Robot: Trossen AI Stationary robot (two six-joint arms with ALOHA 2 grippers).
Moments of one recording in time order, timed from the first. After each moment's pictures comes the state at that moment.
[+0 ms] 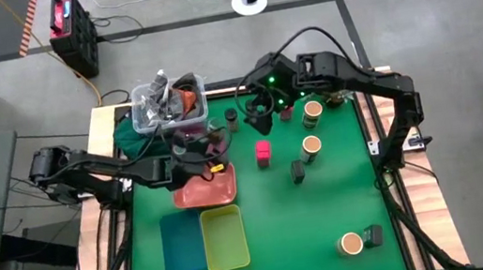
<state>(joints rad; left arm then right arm) -0.06 1.38 0.78 0.20 -0.94 -0.27 -0.20 1.75 2.07 -1.11 0.01 0.30</state>
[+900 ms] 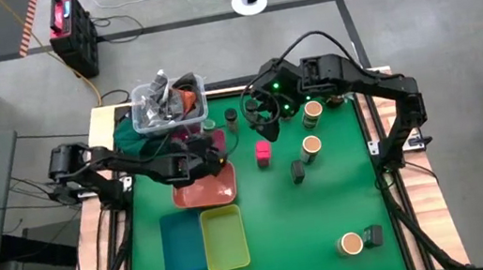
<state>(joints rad) 0.02 1.56 0.80 -0.10 -0.98 -0.72 -0.17 1.73 2.07 -1.17 0.01 0.29</state>
